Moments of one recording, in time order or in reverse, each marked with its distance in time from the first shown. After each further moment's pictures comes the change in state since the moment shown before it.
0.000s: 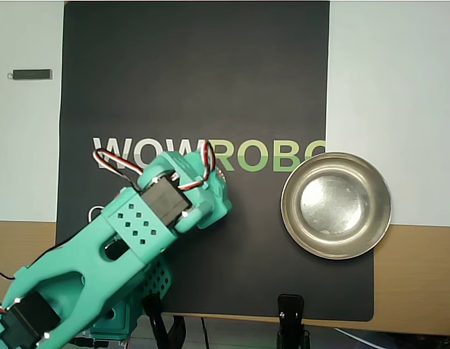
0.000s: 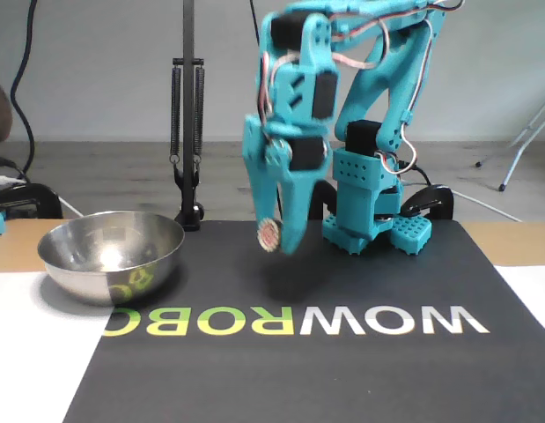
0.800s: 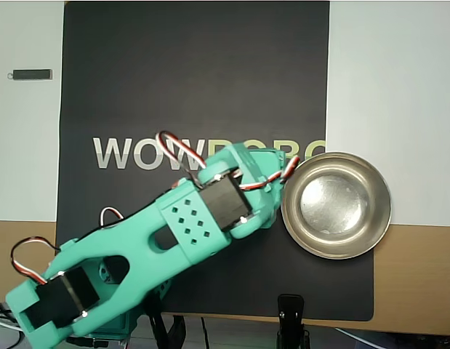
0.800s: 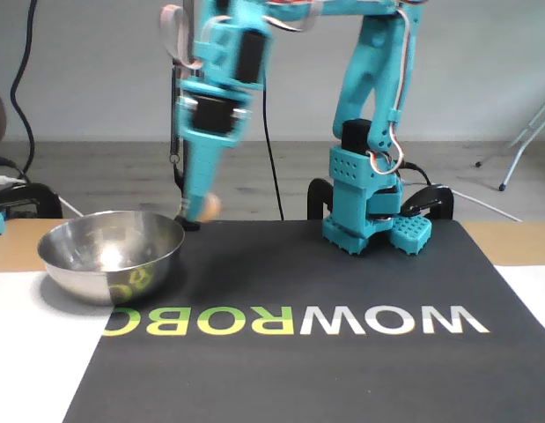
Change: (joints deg) arm 10.8 -19.9 -26.6 1.3 24.8
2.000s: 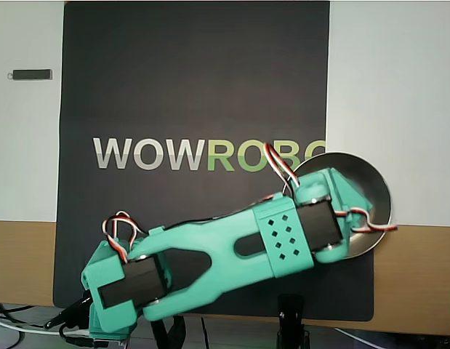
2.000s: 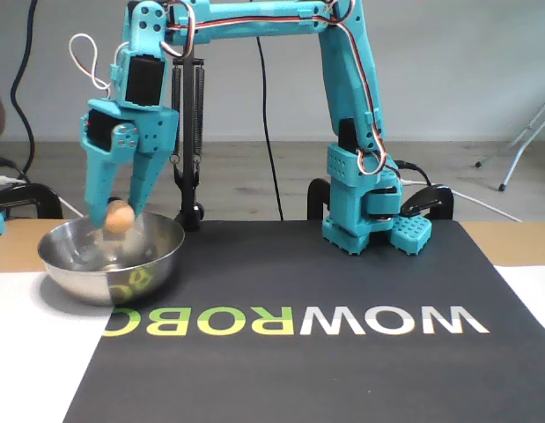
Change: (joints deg) arm 12.8 -25.8 -24.4 -0.2 31.6
